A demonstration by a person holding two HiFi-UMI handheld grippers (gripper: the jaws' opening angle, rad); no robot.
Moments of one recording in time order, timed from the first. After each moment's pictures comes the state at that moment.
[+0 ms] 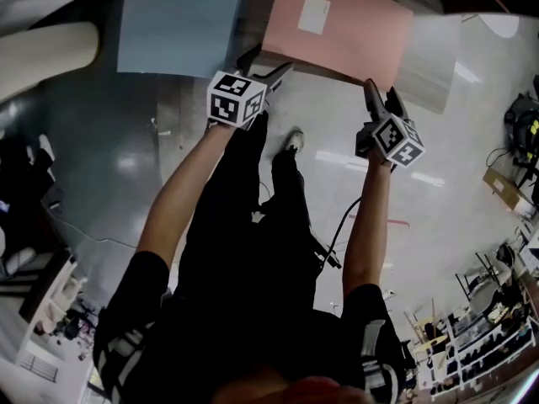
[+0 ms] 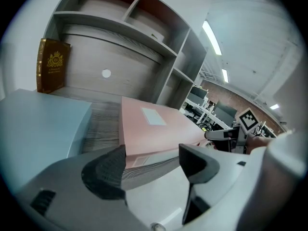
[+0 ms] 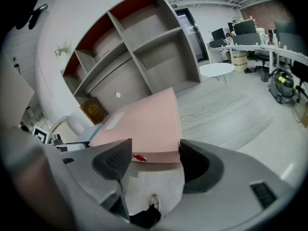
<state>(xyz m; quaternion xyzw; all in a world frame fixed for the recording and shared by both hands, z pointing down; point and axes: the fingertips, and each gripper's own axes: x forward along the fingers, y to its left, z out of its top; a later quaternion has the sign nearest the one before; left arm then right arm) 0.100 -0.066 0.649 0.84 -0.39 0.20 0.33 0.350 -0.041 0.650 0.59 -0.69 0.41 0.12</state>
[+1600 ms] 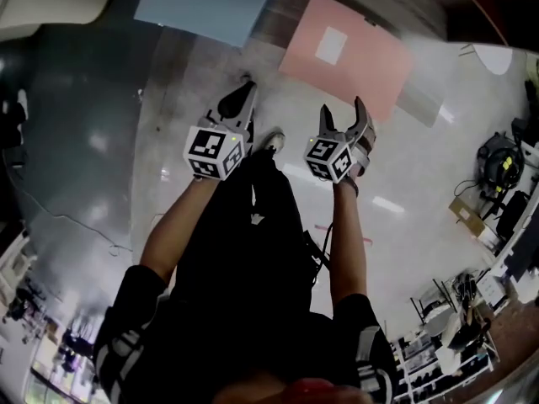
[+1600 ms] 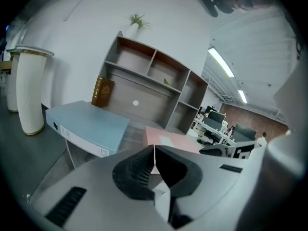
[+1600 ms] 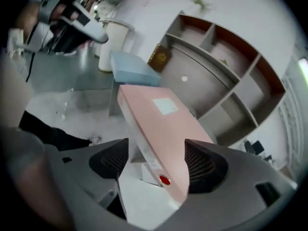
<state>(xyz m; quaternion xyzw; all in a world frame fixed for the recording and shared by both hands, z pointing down) 0.027 0.068 0.576 0.78 -0.55 0.06 0.29 0.228 0.046 0.648 0.43 -0.74 -0.04 0.52</state>
